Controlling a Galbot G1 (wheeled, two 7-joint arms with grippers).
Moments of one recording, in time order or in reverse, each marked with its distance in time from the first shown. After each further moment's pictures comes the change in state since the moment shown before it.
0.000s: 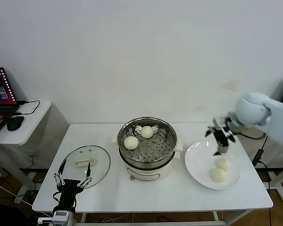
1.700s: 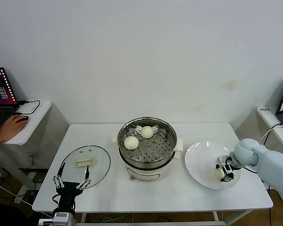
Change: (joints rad) left arm 0.005 -0.021 -0.009 0.025 0.017 0.002 -0.003; right arm -0.702 0.090 0.496 -0.249 -0.338 0.103 0.090
